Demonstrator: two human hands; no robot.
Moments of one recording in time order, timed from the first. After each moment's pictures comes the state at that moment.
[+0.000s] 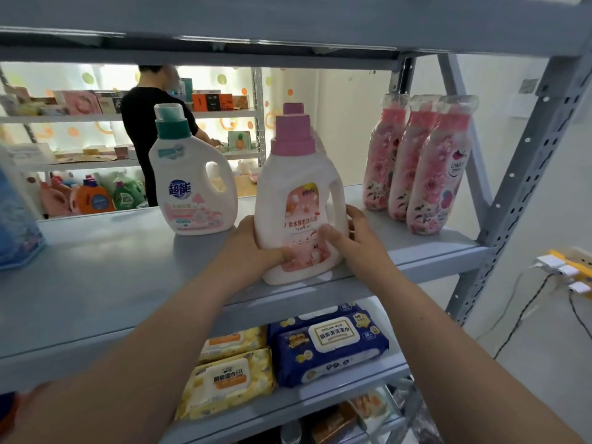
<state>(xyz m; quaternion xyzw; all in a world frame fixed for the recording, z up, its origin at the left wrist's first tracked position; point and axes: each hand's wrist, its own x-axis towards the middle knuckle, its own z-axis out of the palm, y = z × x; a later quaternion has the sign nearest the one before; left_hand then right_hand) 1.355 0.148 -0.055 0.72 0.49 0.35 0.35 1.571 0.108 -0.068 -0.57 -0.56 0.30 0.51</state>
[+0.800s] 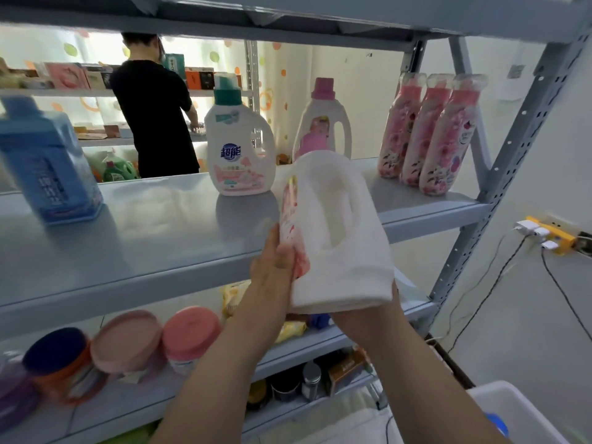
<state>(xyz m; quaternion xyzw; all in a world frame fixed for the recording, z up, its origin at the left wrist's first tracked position) 1.253 -0.002 -0.091 0.62 0.40 0.42 0.52 1.396 -0.039 -0.095 -0.21 -0.34 0.60 0.69</state>
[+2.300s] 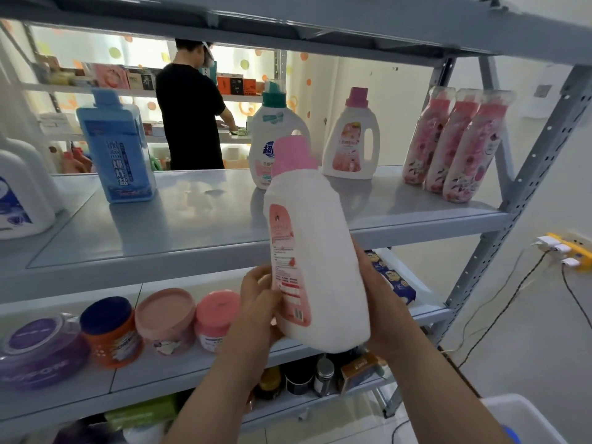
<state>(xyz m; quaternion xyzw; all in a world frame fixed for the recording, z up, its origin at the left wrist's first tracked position) 1.188 -0.036 -0.140 0.42 0.40 0.51 0.64 1.358 -0.069 -0.115 -0.34 -0.50 0.55 0.57</state>
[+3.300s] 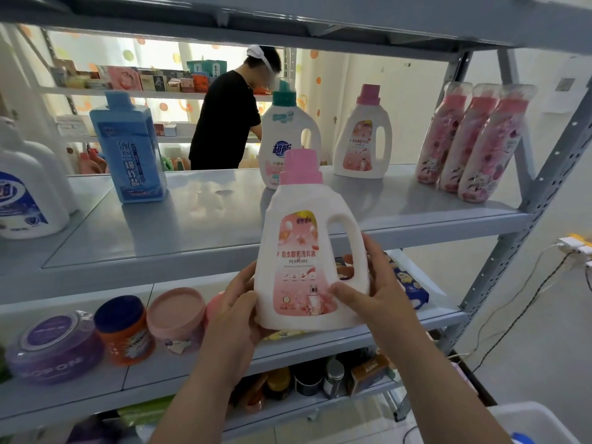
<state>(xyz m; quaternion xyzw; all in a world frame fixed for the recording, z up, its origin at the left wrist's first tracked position) 1.152 -0.029 -0.147 0.39 0.34 0.53 0.67 1.371 -0.050 -0.139 -0.50 -0.53 0.38 0.57</state>
